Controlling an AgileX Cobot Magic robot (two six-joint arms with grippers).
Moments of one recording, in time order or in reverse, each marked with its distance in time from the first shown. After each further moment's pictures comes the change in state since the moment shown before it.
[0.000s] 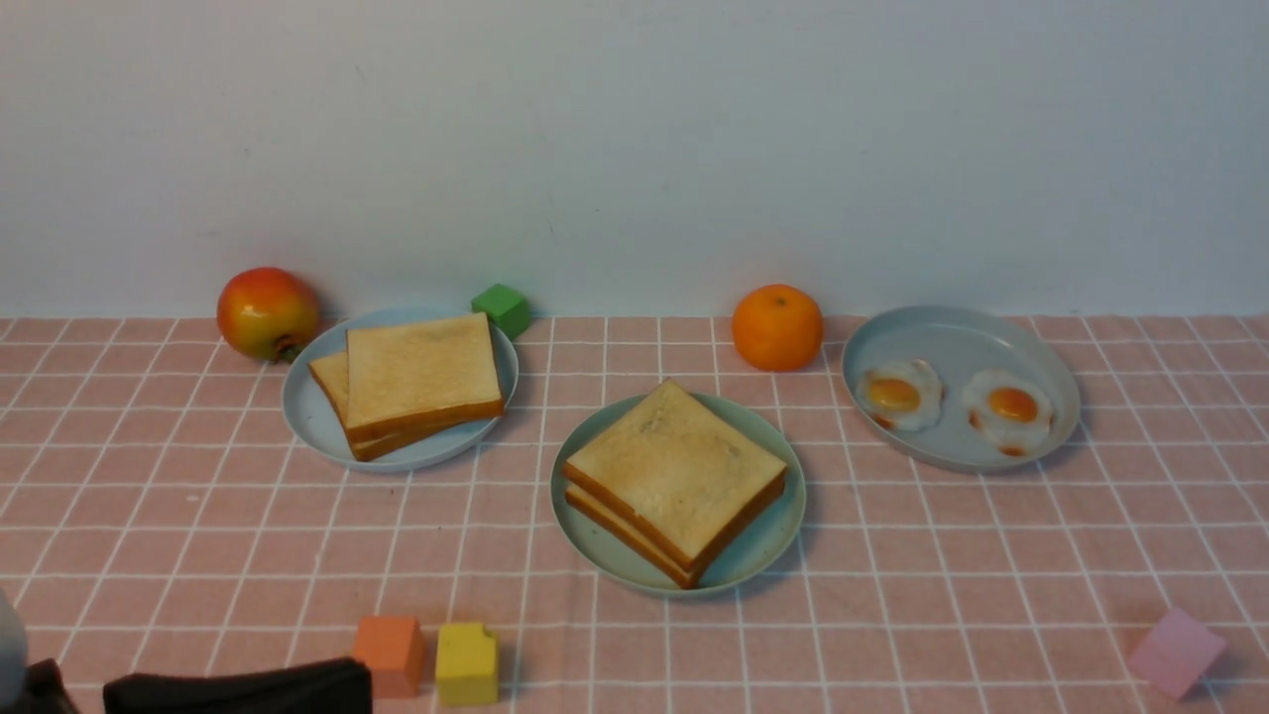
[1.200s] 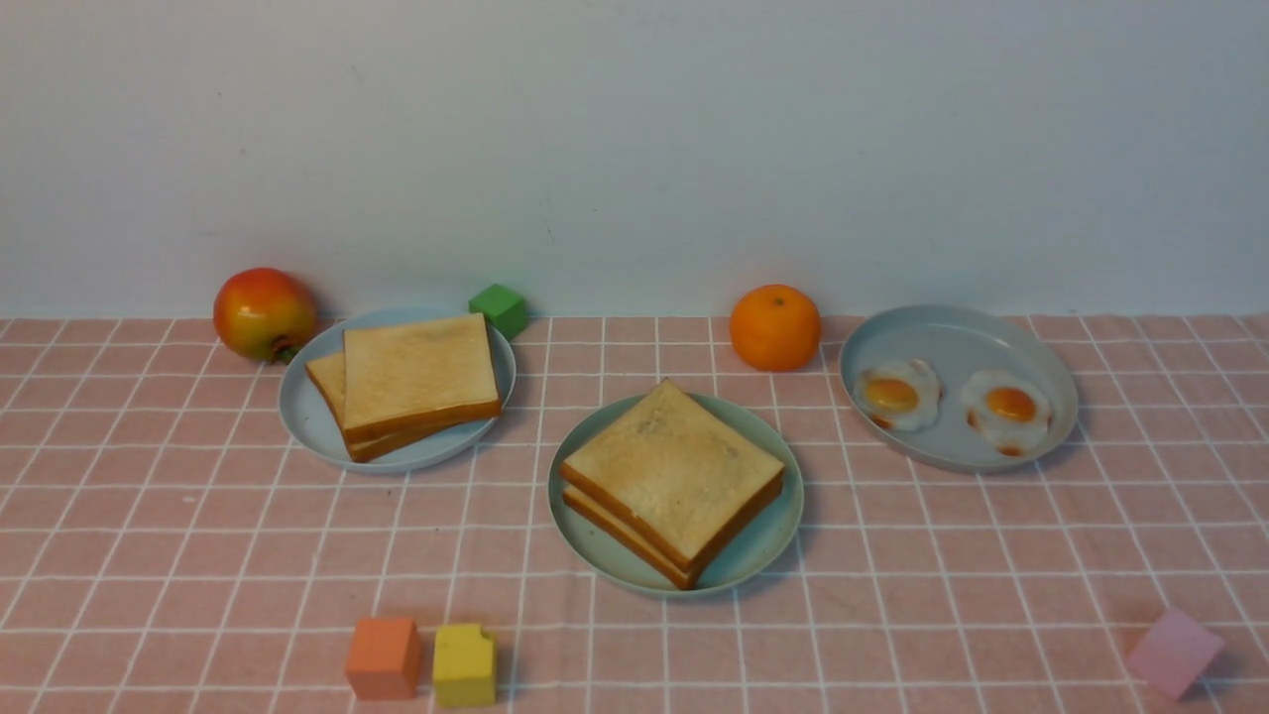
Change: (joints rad) right arm 0.000 0.000 0.000 0.001 -0.001 0.000; left arm 0.659 -0.486 0.337 0.079 0.266 -0.169
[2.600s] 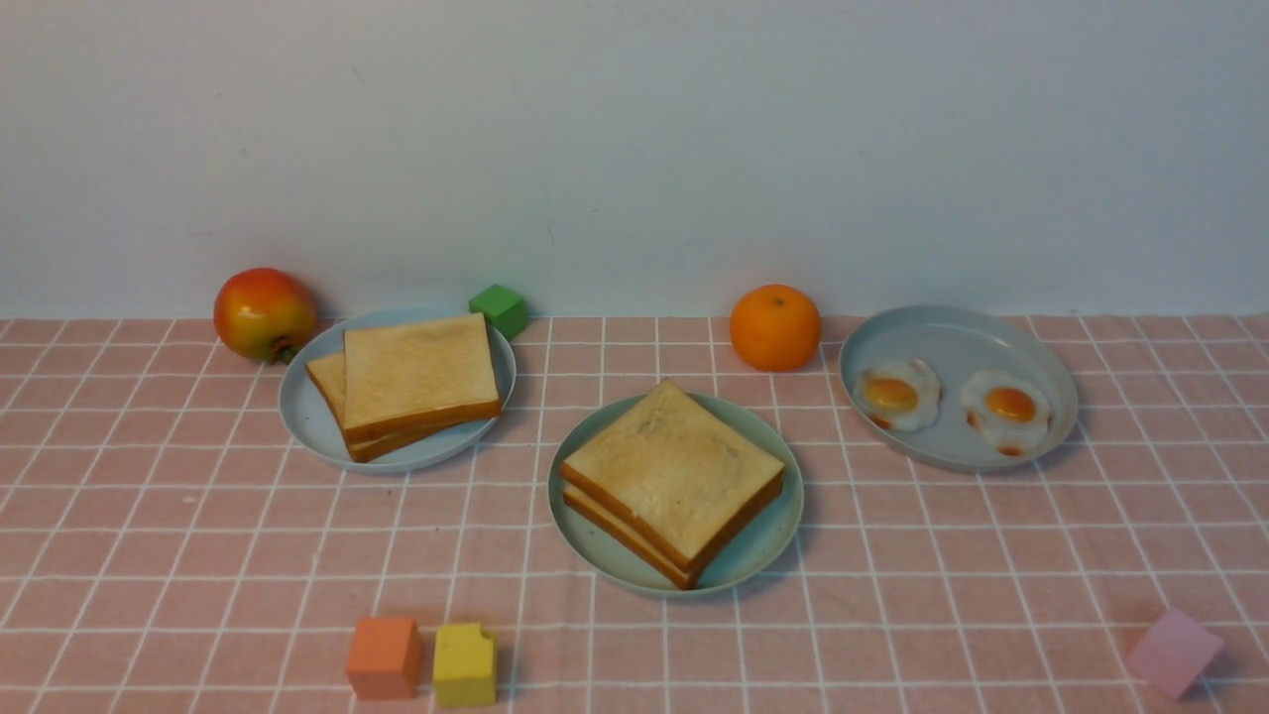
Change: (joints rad) right arm 0.000 0.000 0.000 0.000 0.000 0.000; left arm 0.000 0.000 0.000 0.000 0.000 -0.001
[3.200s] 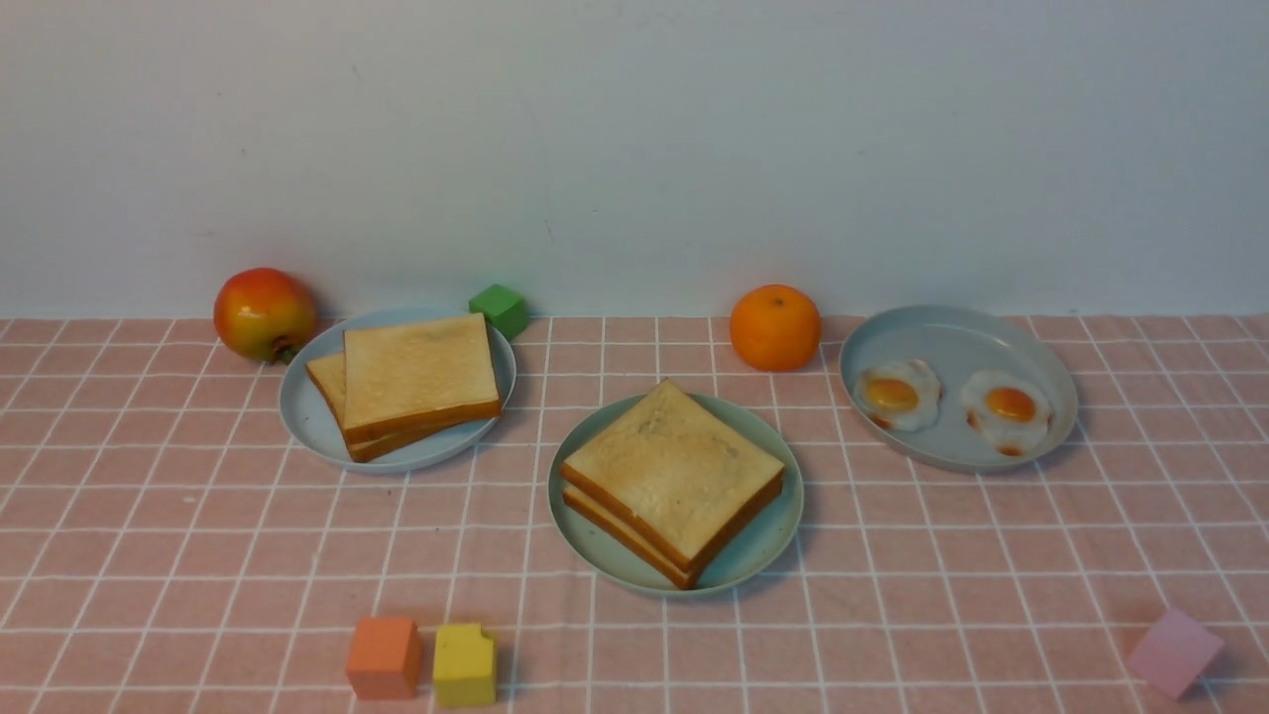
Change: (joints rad) right arm 0.000 0.000 0.000 0.000 0.000 0.000; left arm 0.000 0.000 0.000 0.000 0.000 0.000
